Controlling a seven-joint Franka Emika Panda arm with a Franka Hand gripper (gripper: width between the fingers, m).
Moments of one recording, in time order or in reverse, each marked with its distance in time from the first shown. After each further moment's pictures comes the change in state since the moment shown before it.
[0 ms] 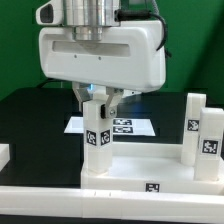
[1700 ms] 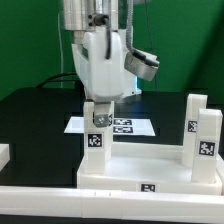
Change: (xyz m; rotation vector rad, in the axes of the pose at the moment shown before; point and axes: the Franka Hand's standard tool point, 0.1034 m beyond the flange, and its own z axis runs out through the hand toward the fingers) arm -0.001 0.003 0.005 -0.010 -0.013 0.393
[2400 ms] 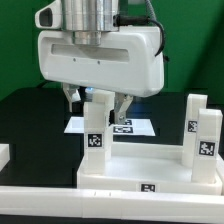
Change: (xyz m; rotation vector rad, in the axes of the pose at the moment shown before) arm 0.000 0.000 0.000 -0.008 0.007 -0.544
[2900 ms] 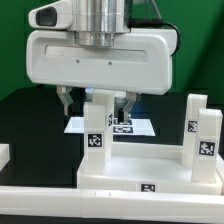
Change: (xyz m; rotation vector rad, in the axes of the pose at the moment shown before) arm -0.001 -0.002 0.002 -0.033 0.020 -0.447
